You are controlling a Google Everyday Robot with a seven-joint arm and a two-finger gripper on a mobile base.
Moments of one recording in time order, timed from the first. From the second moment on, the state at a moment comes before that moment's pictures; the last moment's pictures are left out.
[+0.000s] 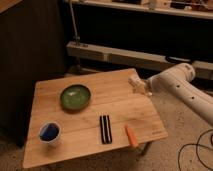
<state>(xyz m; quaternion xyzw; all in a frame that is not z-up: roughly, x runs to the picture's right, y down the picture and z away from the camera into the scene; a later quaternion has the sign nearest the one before) 0.231 -0.016 0.769 0.00 -0.09 -0.77 0.63</state>
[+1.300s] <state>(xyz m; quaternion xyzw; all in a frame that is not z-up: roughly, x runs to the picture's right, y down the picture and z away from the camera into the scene) 0.280 -0.074 0.914 -0.09 -0.17 -0.82 0.53</state>
